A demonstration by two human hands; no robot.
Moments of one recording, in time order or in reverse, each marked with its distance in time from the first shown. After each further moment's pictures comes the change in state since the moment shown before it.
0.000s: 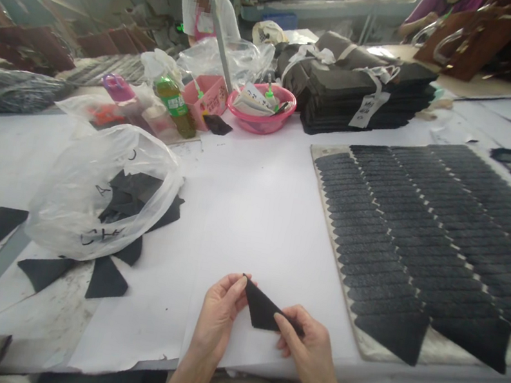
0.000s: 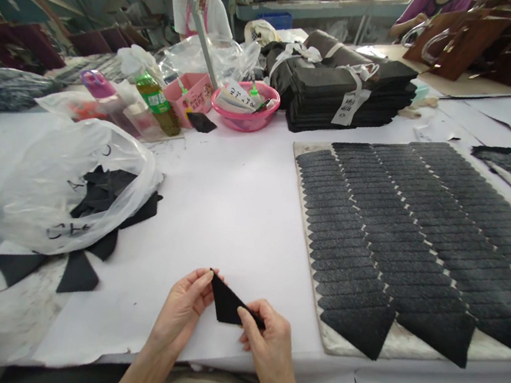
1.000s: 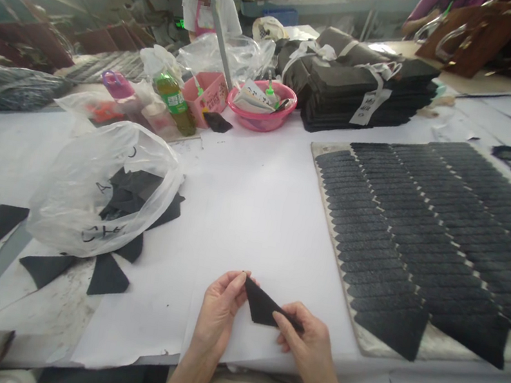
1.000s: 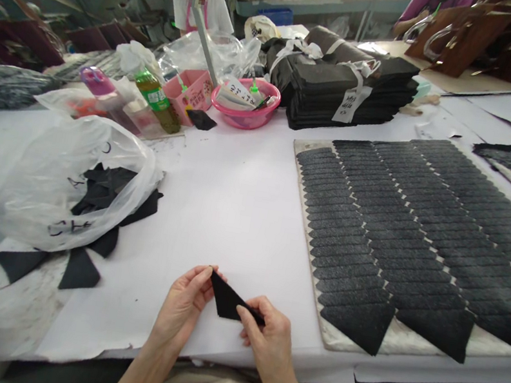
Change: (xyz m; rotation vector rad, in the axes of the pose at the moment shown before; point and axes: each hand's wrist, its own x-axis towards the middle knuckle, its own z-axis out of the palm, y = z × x) left_hand 0.001 -0.002 0.000 -0.019 0.011 0.035; right_hand 0.000 0.002 0.000 -0.018 0.000 -0.009
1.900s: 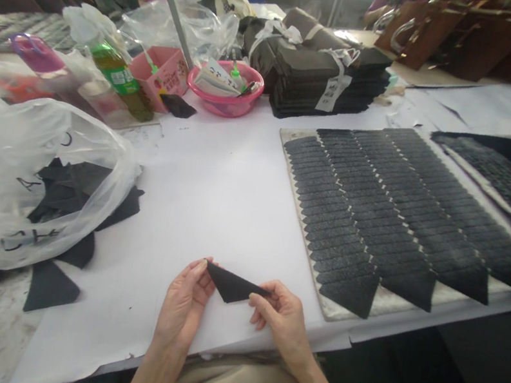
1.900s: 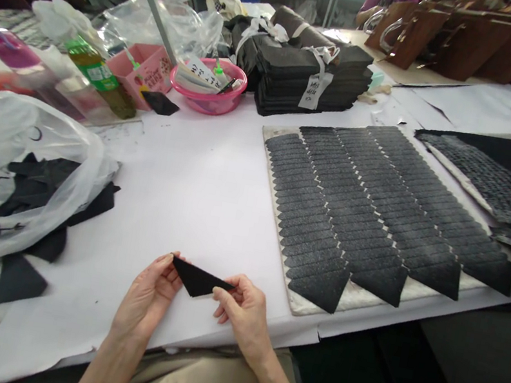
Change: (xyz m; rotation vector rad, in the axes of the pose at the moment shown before) left_hand 0.002 0.008 0.003 -0.163 0.097 -0.019; right_hand 0.001 -0.014 -0.004 0.320 0.014 0.103
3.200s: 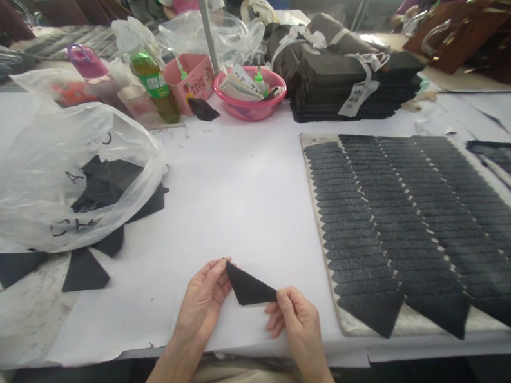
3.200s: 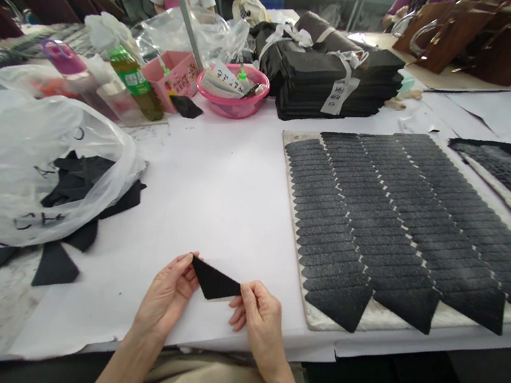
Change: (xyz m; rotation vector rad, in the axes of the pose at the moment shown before) left_hand 0.001 -0.003 -0.004 0.005 -0.010 -0.006; right_hand 0.001 0.001 -0.002 -0.122 0.001 -0.048
